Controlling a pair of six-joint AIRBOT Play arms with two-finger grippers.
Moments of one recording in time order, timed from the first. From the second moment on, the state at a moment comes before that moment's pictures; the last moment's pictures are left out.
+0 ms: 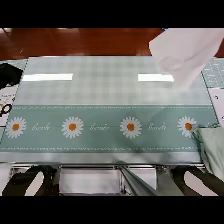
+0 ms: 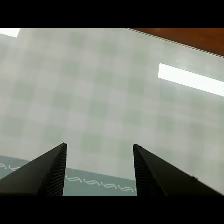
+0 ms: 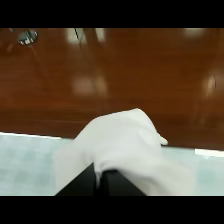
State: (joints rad) left arm 0.10 -0.68 1.00 1.42 -0.95 -1.70; right arm -0.19 -1.08 1.80 -1.08 1.14 1.39
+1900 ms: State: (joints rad) left arm 0.09 -0.79 0.48 0.72 -1.03 -1.17; right arm -0.21 -0.80 0.57 -1.10 1.02 1.55
